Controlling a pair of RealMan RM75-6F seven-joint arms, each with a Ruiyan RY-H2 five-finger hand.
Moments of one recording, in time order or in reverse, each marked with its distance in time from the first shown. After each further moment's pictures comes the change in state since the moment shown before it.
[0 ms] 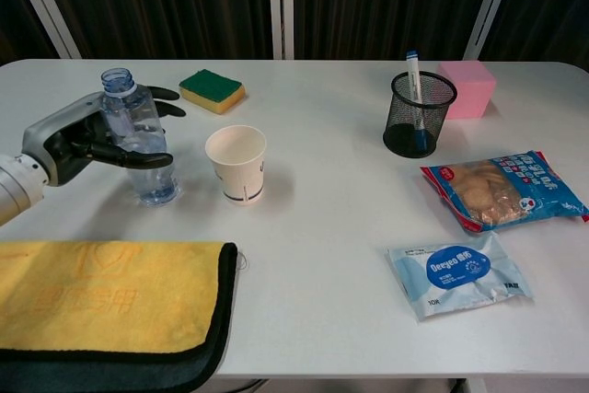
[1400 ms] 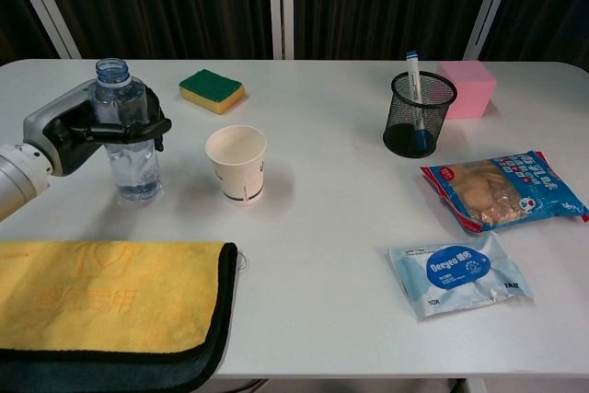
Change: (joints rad) left arm -0.005 -0.009 -0.029 -0.014 -0.020 0.033 -0.058; right arm 0.004 0.007 -0.002 -0.003 0.019 -0.032 -0.007
